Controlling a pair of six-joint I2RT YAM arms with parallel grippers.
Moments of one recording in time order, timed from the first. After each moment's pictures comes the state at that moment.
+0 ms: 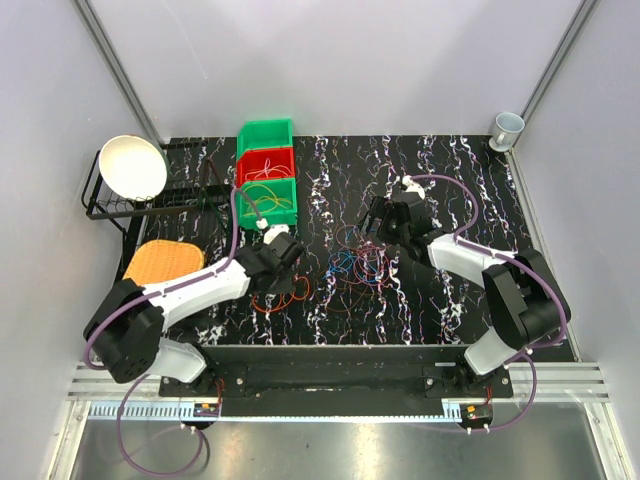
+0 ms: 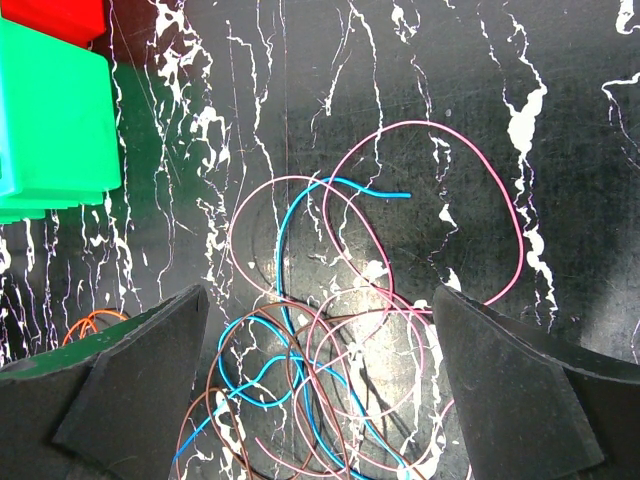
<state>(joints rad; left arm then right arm) -0.77 1.38 0.81 -0.55 -0.29 -0.74 0.44 1.59 0.85 0.12 0.04 0.65</state>
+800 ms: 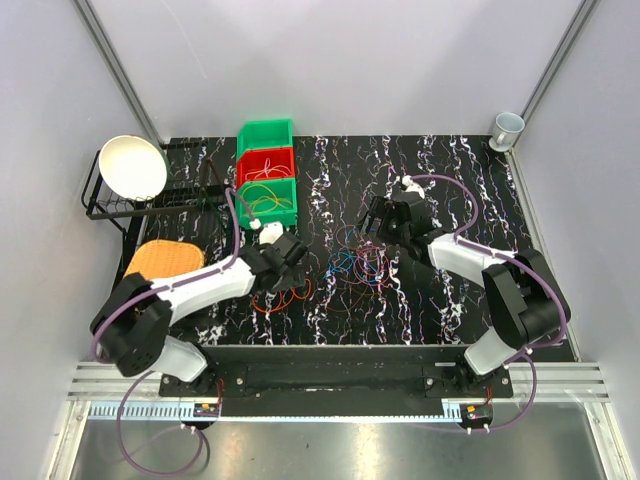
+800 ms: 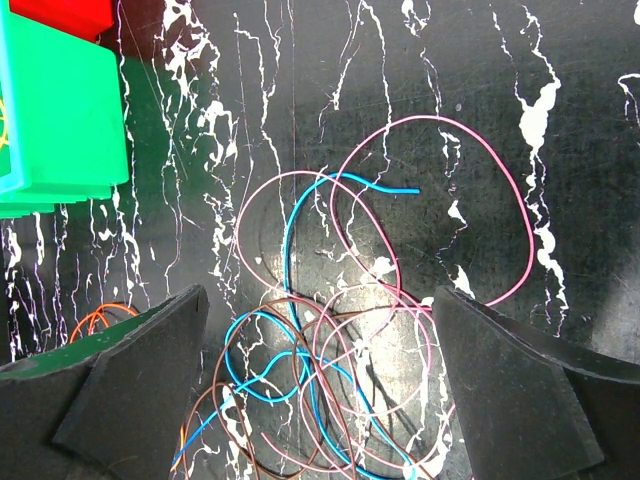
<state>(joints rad) -0.77 1.41 0.82 -0.54 -0.38 -0.89 0.44 1.59 0.85 0.12 0.01 0.66</state>
